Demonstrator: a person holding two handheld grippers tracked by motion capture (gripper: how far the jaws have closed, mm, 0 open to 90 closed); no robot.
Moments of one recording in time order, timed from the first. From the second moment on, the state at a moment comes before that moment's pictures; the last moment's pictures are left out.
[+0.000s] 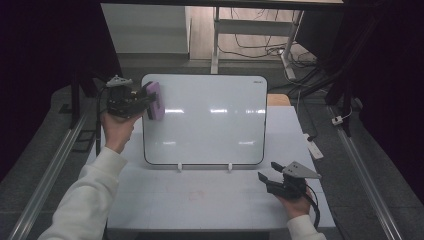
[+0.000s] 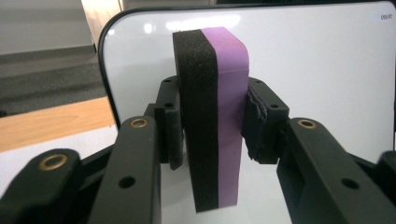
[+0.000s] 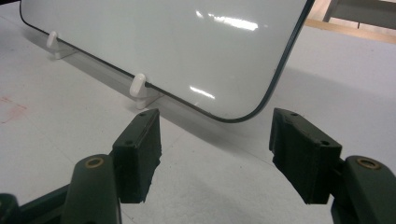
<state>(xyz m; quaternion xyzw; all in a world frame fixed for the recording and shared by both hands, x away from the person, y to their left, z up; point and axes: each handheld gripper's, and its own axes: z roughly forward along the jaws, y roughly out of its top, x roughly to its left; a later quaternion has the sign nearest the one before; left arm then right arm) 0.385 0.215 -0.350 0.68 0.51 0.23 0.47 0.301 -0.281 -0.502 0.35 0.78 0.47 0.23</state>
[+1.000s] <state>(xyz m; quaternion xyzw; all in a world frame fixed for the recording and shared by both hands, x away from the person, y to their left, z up) 0.399 0.188 -0.359 0.69 0.50 0.30 0.43 0.302 -0.280 -0.502 0.35 0.78 0.47 0.24</state>
